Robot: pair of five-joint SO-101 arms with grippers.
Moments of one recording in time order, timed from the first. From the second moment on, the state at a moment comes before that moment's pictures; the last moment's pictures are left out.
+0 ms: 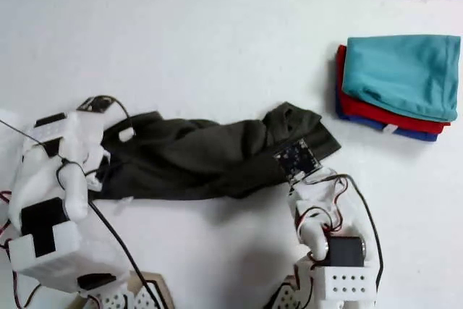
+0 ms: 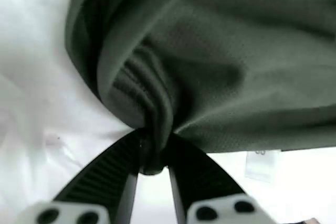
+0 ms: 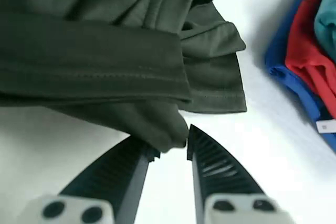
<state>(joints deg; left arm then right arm) -27.0 5.0 34.9 68.6 -26.7 -3.1 -90.4 86.3 59.4 35.5</state>
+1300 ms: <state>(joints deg) -26.6 5.0 34.9 68.4 -26.3 -9.8 -4.4 31.7 78.6 24.3</state>
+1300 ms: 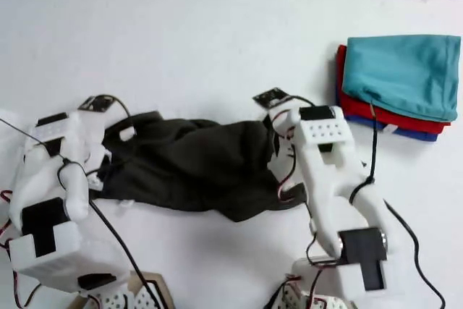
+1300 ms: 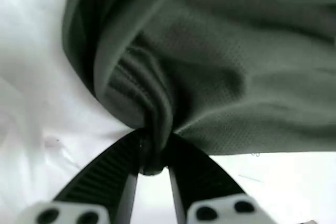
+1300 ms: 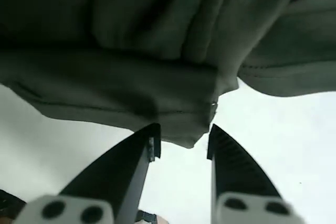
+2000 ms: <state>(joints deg) -26.6 4.9 35.6 66.6 -26.2 -7.5 2.4 31.4 75.8 24.3</state>
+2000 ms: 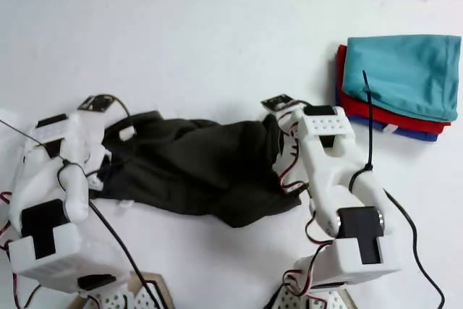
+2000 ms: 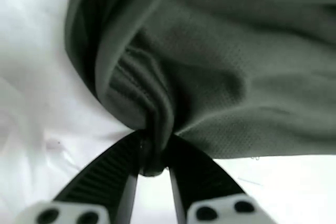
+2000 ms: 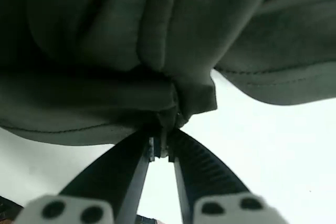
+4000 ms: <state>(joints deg) -23.5 5.0 35.2 67.6 -26.2 -4.8 -32.8 50.4 76.3 31.3</state>
